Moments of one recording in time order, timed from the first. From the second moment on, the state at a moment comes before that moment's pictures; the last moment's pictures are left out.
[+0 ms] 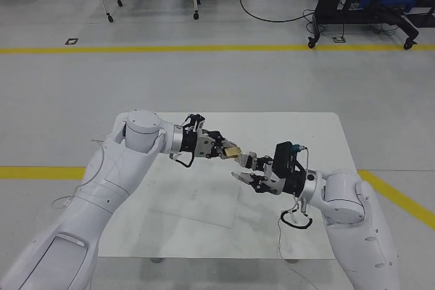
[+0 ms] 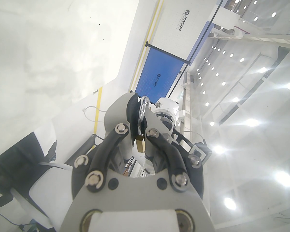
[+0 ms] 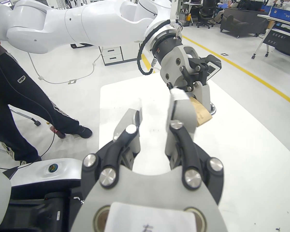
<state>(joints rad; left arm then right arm) 0.38 -1.37 -0.86 -0.89 -0.48 0.43 -1.14 -1.12 -1.21 1.41 -1.78 -0.67 -0.90 0.67</state>
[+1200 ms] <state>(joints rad) 0.48 -1.38 -0.96 -1.01 -0.55 0.40 -0.74 -1.08 -1.23 1.28 -1.67 -1.42 -0.58 0.01</state>
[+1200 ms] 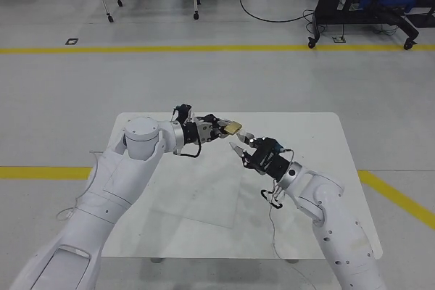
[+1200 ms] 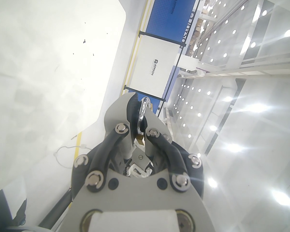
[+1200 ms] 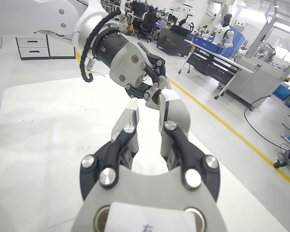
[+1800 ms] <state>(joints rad) 0.46 -1.37 -0.94 -1.01 -0.46 0.42 -0.84 -1.04 -1.22 1.28 -1.63 -1.53 -0.57 0.06</state>
